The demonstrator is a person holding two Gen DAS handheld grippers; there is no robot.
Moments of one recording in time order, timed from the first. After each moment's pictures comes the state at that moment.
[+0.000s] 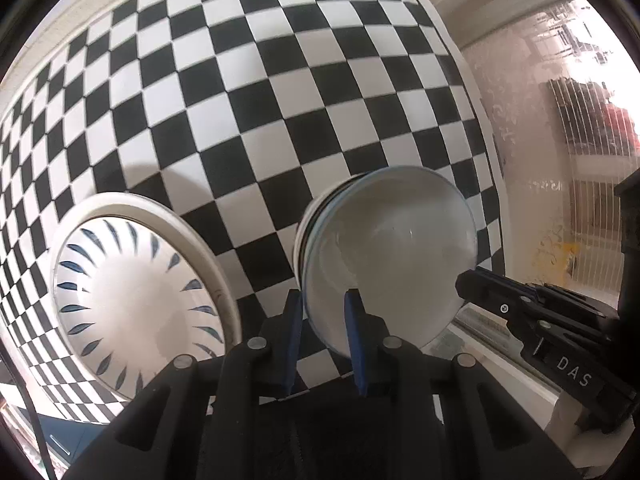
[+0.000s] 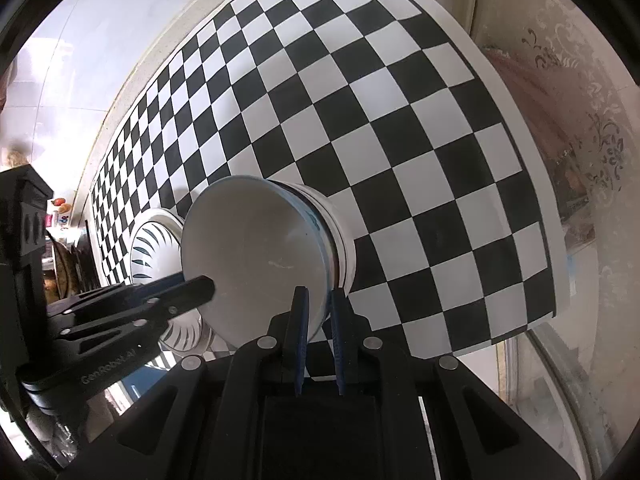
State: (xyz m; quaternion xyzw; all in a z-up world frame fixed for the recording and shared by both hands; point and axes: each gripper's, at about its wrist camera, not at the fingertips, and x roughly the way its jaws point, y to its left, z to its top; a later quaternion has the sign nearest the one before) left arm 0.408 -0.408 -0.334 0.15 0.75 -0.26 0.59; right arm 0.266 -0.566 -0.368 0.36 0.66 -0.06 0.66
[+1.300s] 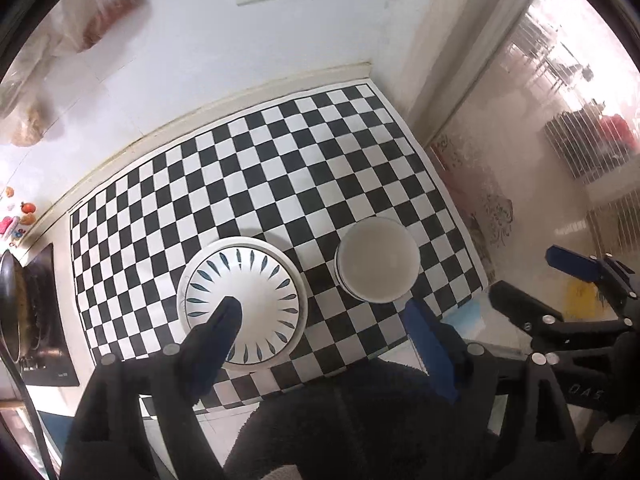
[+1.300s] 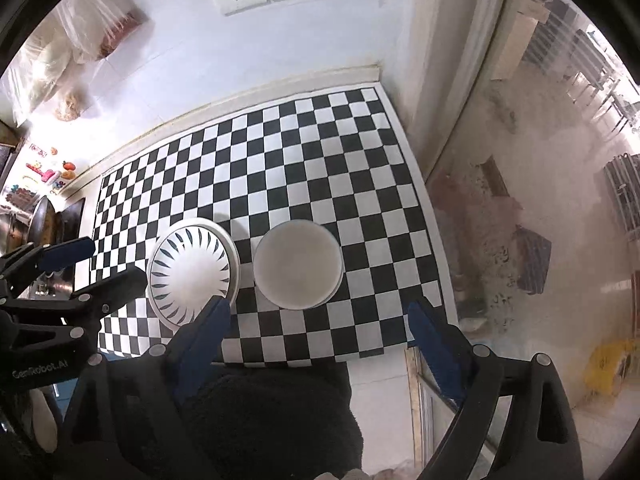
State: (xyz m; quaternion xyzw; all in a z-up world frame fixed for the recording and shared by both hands) left arm 0.361 -0.342 -0.137 0.17 0.60 -0.26 0.74; right arm 0.214 -0.504 -0.152 0.17 0.57 -0.12 0.79
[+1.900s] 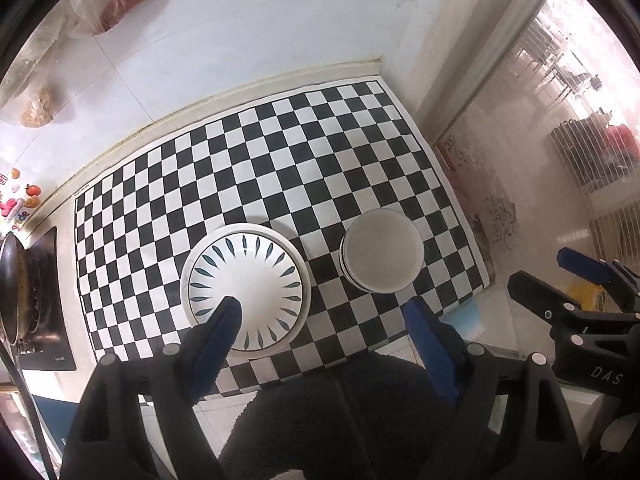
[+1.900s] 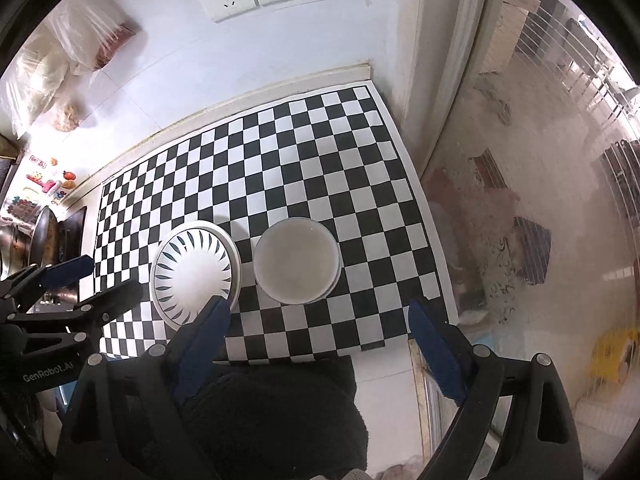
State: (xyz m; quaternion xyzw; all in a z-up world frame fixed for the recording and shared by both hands) left arm 0.355 -0.333 -0.137 0.16 0.61 -0.25 0.73; right arm 0.206 -0.508 -0.147 0.19 0.58 -0.13 0.79
